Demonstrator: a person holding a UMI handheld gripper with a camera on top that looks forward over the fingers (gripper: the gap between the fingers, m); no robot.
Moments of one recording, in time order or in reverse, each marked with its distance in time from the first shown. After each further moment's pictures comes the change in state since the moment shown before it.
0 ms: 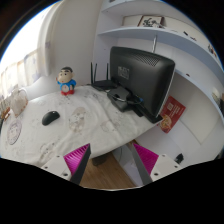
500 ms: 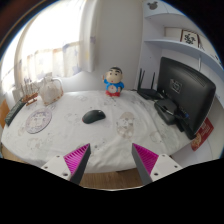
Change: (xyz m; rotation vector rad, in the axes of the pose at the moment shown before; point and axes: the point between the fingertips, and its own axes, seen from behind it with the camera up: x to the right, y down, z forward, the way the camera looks) arm -0.187 0.000 0.000 0.075 -0.309 -0.191
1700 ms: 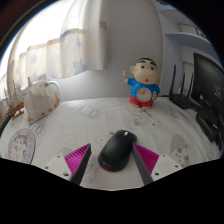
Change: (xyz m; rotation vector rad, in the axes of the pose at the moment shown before) arm -0.126 -0.085 0.282 0.093 -0.070 0.032
